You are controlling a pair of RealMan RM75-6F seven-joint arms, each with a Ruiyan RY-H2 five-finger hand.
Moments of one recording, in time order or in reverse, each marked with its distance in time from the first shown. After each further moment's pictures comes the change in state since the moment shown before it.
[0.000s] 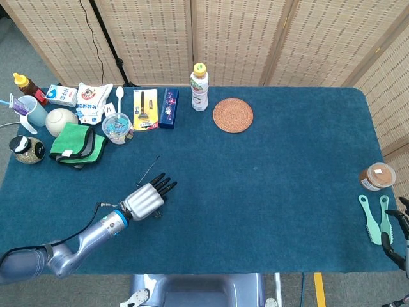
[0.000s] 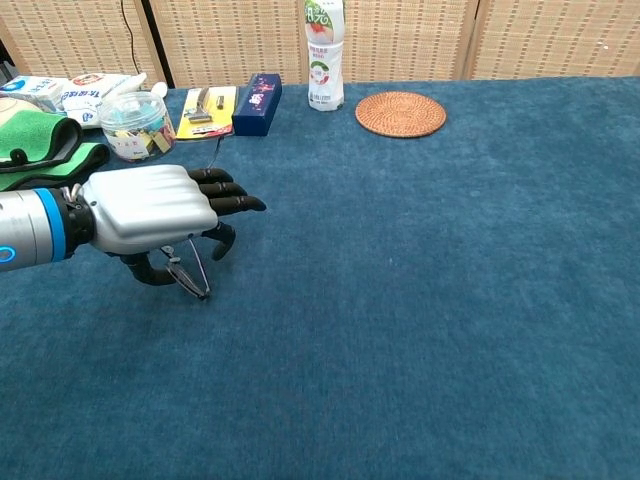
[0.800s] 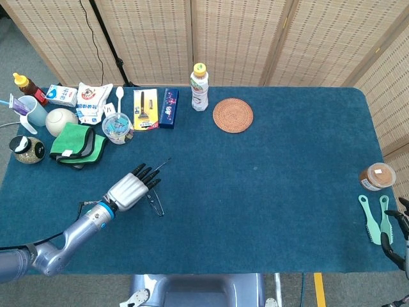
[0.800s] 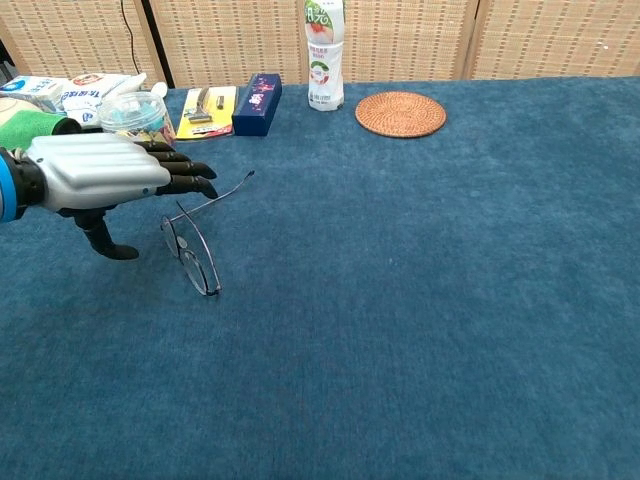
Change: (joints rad) left arm 0.027 0.134 -0.048 -0.100 -0.174 -0.037 -0.070; right arm 0.002 -0.007 0.000 0.014 -0.001 -0.006 0.016
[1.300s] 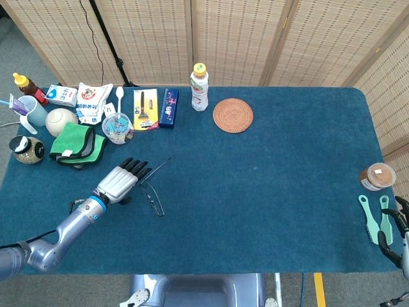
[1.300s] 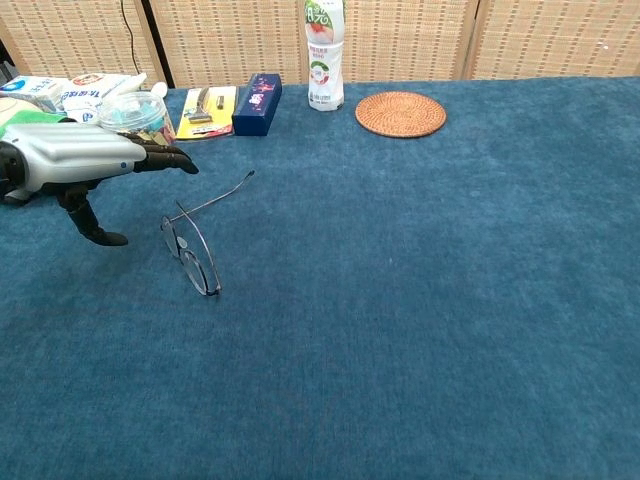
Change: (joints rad) left arm 0.016 0.028 -0.040 0.012 -0.074 -0.031 -0.151; right arm 0.008 -0.005 0.001 0.002 -0.004 -0.008 -0.002
